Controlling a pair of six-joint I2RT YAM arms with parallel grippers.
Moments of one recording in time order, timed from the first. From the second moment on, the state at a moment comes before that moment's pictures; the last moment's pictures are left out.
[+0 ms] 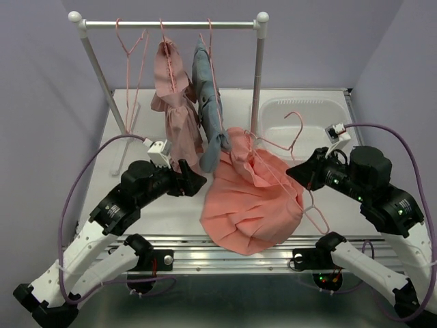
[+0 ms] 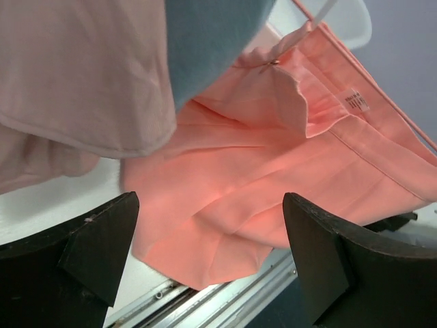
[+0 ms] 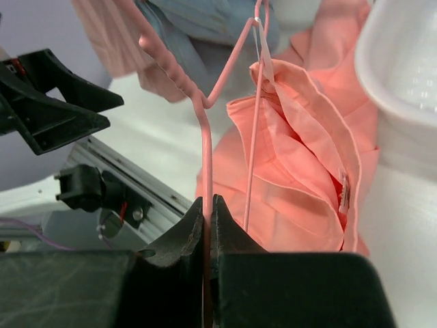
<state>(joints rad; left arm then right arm) -0.63 0.65 0.81 -0.52 0.08 -0.59 0.55 0.72 1.20 -0.79 -0.20 0.50</state>
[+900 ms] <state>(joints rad) -1.05 1.12 0.81 -0.19 -0.16 -0.68 0.55 0.73 1.03 -0.91 -0.51 0.46</state>
